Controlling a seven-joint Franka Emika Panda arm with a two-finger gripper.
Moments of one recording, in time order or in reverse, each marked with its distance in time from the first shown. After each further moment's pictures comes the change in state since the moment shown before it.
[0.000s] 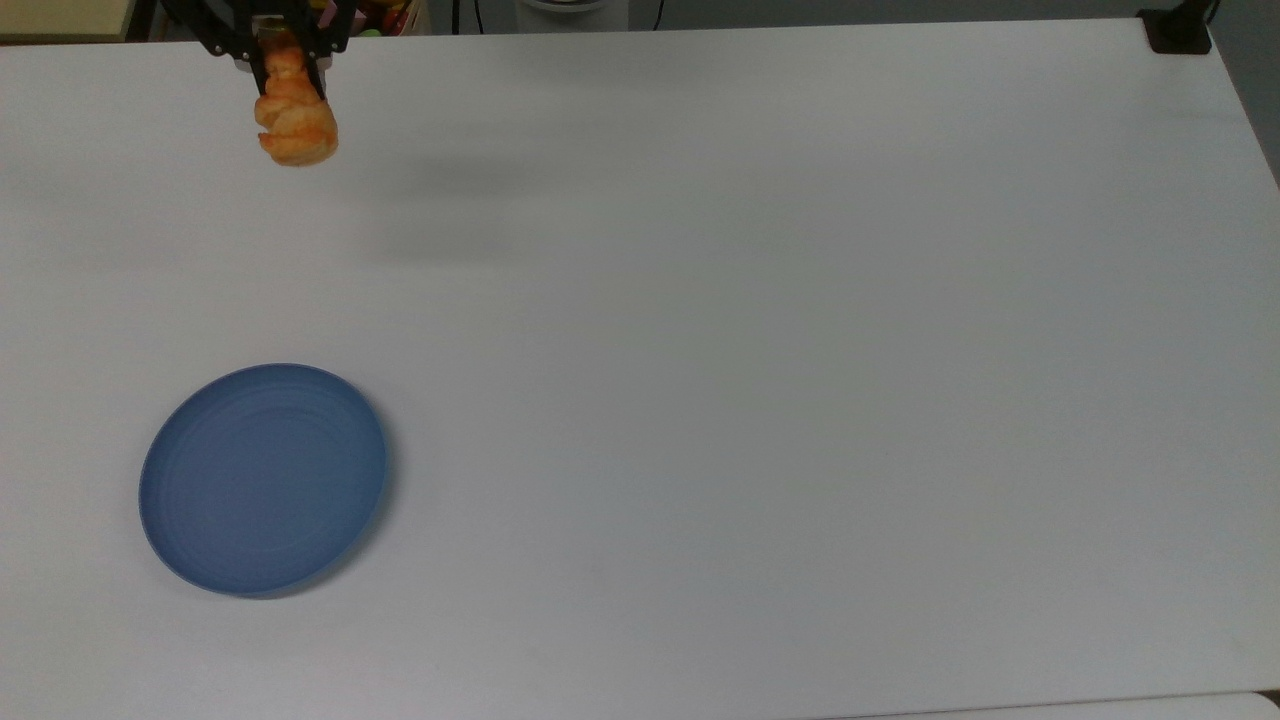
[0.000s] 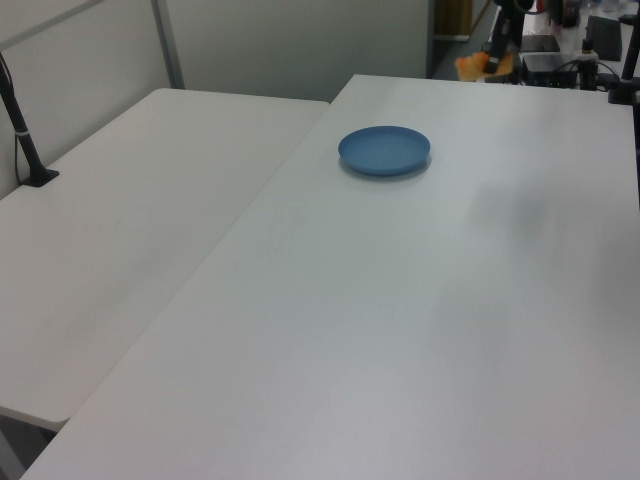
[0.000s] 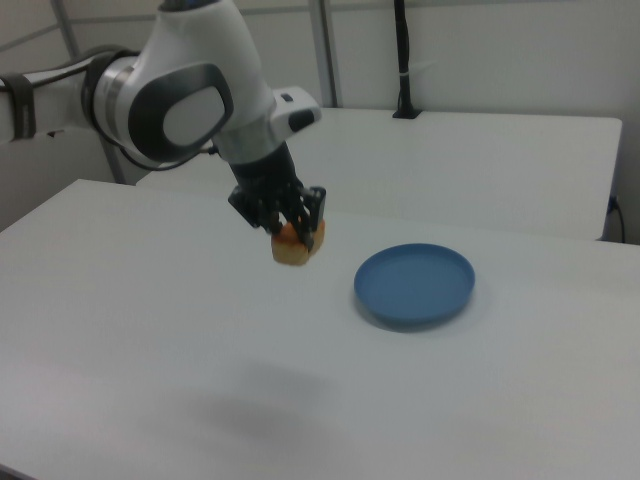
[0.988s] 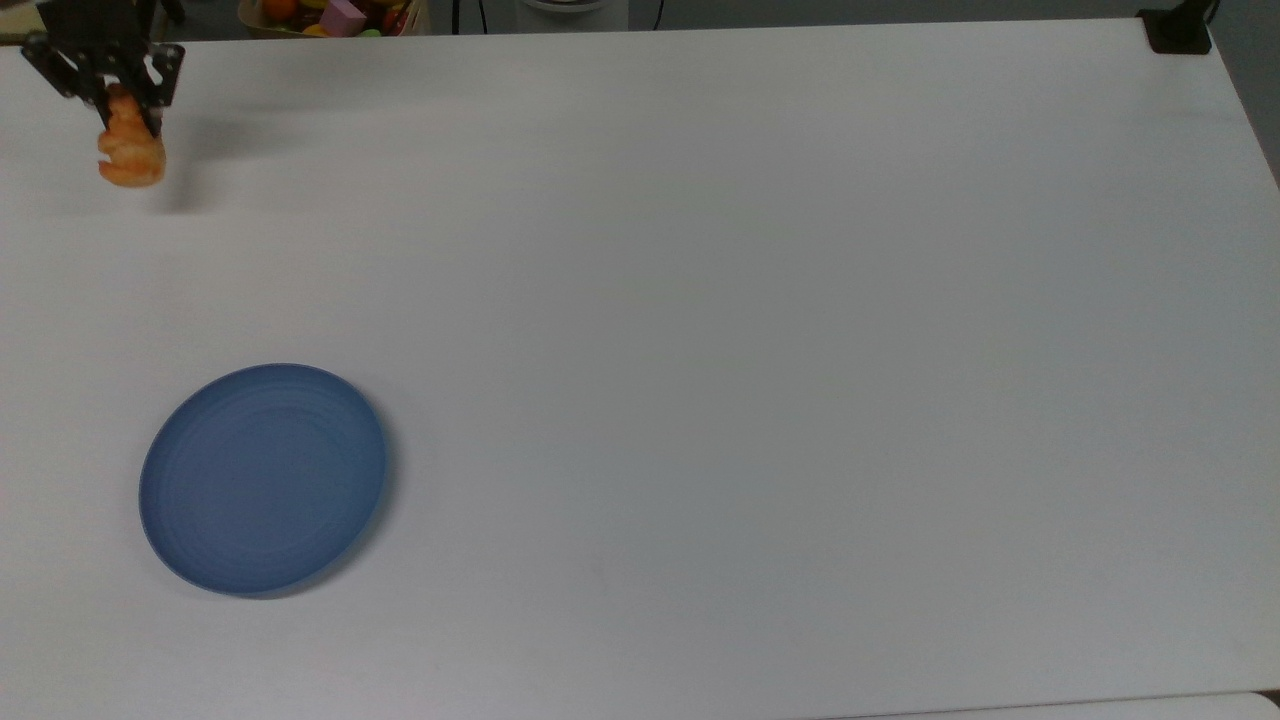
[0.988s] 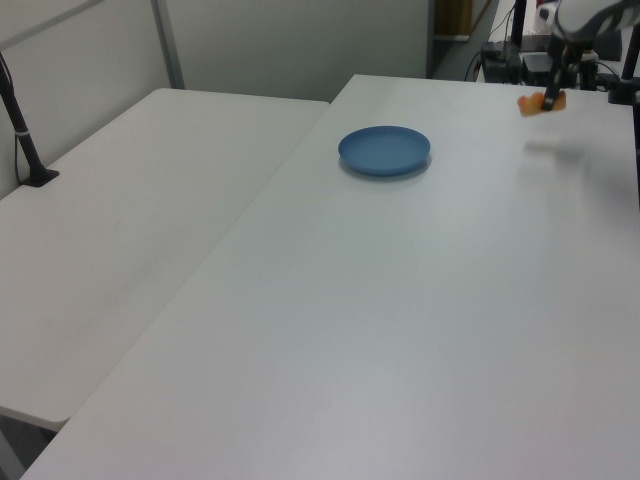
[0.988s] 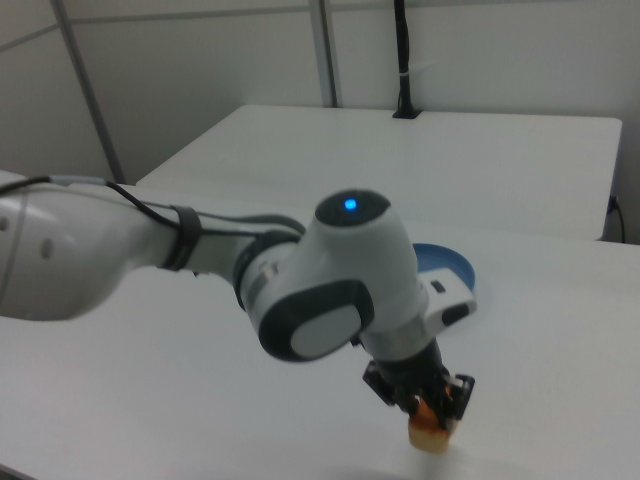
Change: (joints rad) arm -0.298 0.206 -0.093 -0.178 -0.003 0.367 -0.301
